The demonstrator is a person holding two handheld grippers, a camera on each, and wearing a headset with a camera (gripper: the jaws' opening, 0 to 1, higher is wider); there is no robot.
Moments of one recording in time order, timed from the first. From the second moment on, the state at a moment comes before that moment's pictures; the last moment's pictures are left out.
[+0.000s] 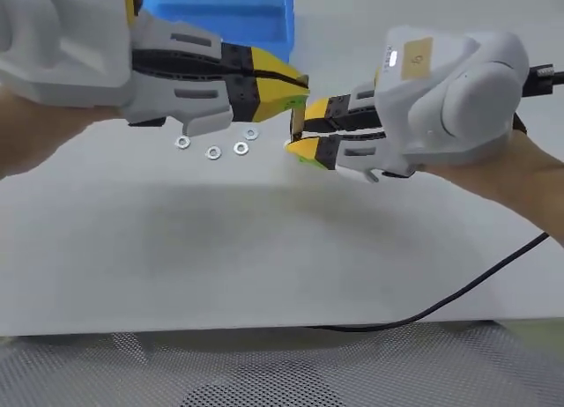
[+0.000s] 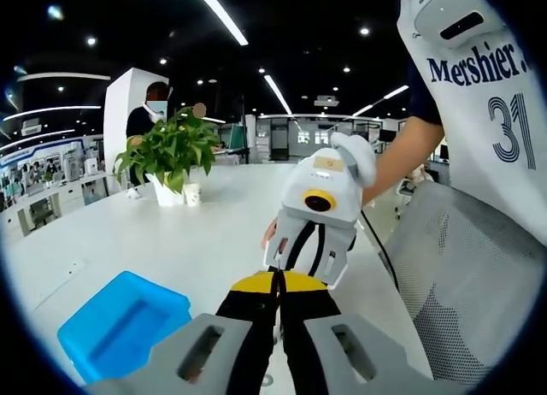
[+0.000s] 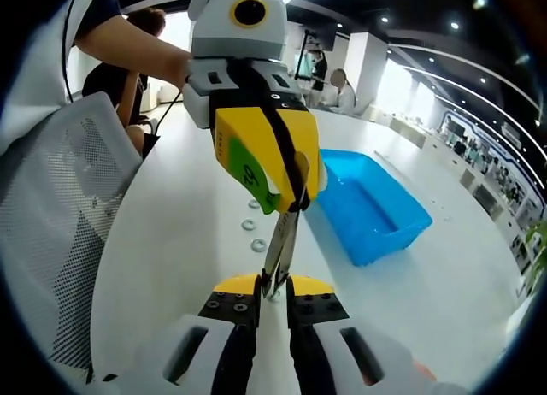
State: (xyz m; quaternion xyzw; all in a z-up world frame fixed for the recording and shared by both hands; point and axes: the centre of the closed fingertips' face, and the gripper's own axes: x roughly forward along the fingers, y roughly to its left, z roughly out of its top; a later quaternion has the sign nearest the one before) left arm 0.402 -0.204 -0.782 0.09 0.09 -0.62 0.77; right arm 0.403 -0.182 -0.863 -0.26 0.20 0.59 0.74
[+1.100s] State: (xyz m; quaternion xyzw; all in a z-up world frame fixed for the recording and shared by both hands) left arm 0.395 -0.208 -0.780 0.10 0.09 -0.63 0.76; right arm 0.401 -0.183 -0.869 -0.26 0.21 0.61 0.71
